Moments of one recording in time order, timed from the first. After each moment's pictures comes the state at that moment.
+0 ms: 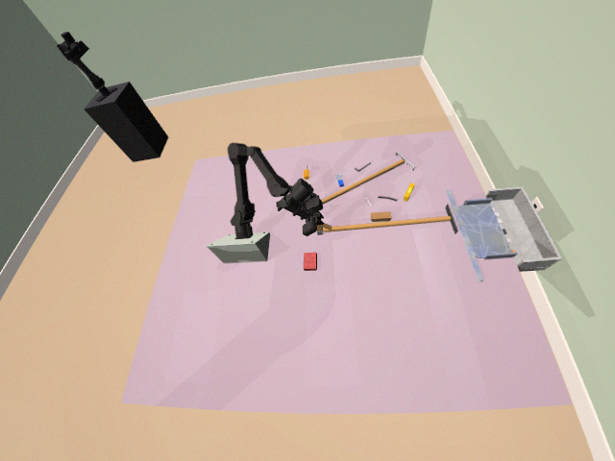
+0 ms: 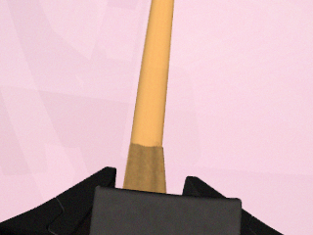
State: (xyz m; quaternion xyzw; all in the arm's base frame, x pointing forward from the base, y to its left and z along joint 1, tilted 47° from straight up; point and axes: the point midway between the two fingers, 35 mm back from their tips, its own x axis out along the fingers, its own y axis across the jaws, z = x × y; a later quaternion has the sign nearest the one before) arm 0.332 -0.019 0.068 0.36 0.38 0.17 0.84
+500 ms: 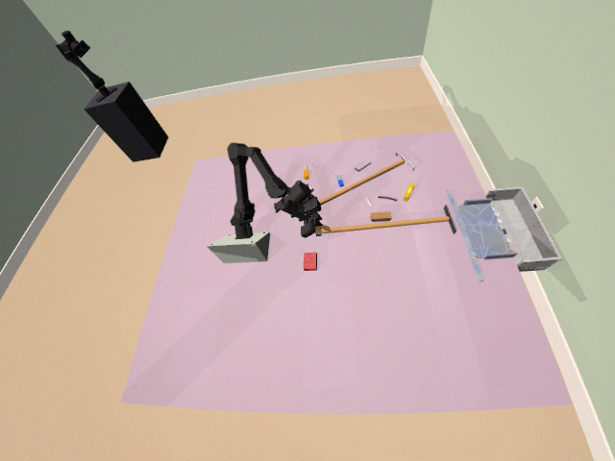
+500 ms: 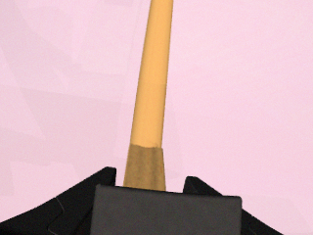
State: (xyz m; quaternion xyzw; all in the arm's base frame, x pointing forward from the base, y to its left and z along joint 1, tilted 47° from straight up) arm 0.325 -0.024 0.063 0.36 0.37 0.17 0.84
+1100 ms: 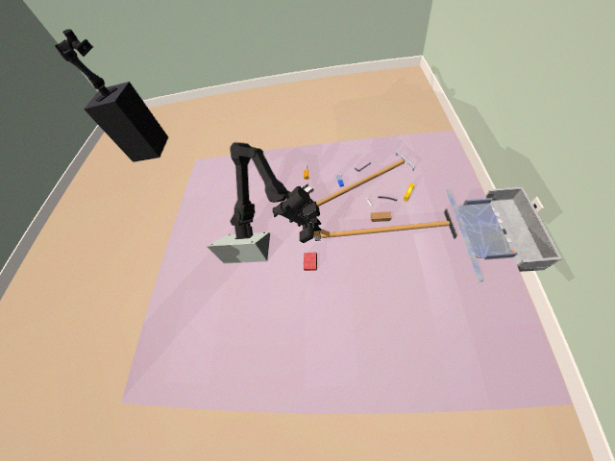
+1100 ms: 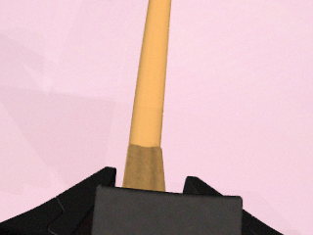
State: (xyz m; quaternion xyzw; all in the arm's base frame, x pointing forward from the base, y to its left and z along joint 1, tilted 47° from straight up) arm 0.320 -0.039 0.046 0.36 0.38 0.17 0.84
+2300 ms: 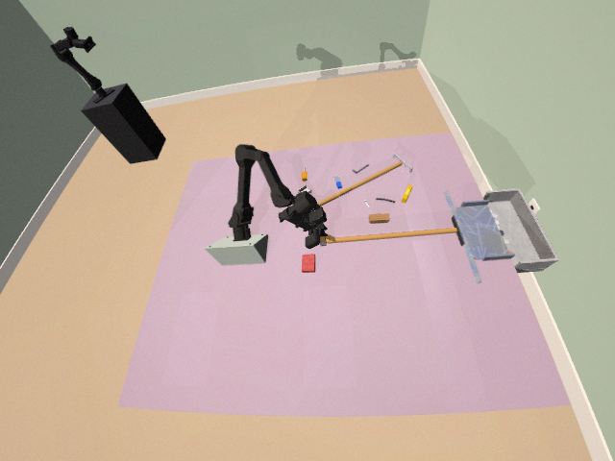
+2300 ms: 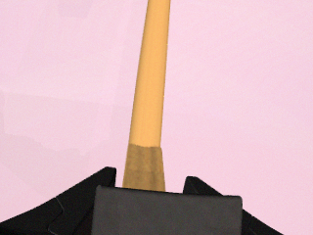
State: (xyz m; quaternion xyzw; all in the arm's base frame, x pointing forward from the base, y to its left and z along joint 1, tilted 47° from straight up) arm 0.351 -0.052 0.033 0.36 0.38 0.16 0.84
